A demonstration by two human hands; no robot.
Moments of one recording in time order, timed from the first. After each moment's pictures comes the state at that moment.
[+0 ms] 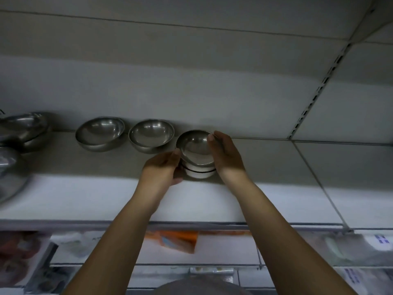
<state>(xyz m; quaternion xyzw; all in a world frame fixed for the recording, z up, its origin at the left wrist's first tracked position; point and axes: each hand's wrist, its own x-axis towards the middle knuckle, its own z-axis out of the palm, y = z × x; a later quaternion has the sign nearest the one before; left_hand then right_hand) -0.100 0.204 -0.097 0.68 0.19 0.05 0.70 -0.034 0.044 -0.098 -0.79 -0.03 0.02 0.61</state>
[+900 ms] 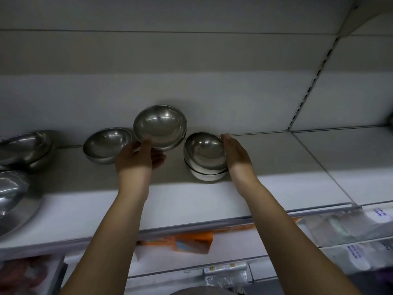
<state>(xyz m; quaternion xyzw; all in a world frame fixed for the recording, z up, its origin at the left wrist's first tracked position) -0.086 0.278 -0.079 0.60 0.23 0.17 0.75 -0.051 0.068 -0.098 -0.74 0.07 -0.02 0.67</state>
